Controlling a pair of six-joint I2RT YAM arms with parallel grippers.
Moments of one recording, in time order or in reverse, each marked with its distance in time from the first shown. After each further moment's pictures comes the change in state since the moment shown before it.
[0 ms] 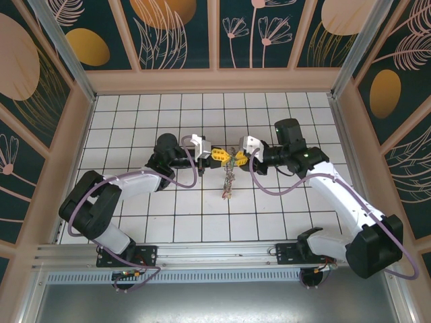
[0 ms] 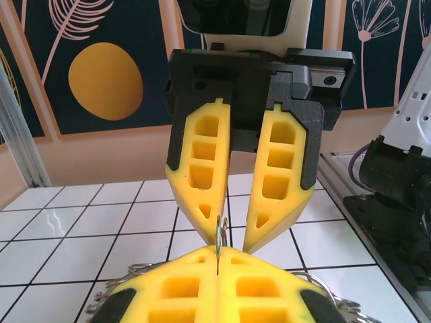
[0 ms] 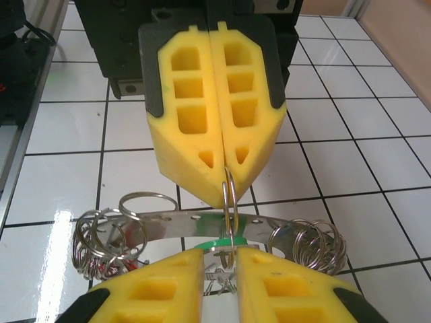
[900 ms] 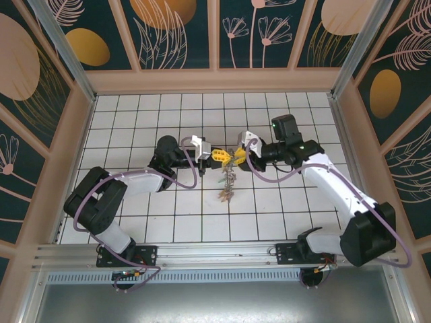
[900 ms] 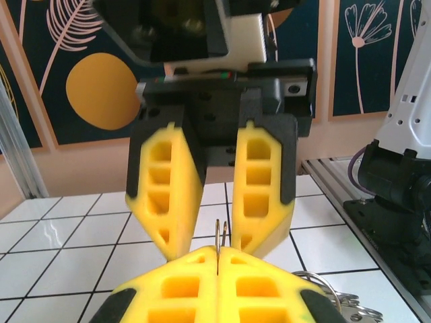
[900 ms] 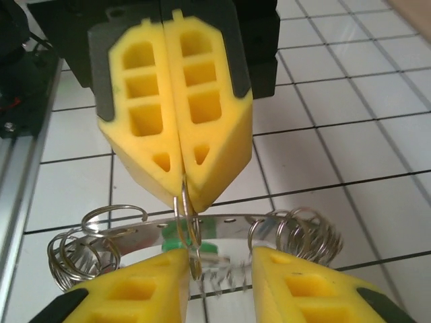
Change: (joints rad) left arm -0.003 0.048 -0.011 0.122 0.013 -0.034; right arm -0.024 0.068 0.054 -0.047 -0.019 0.022
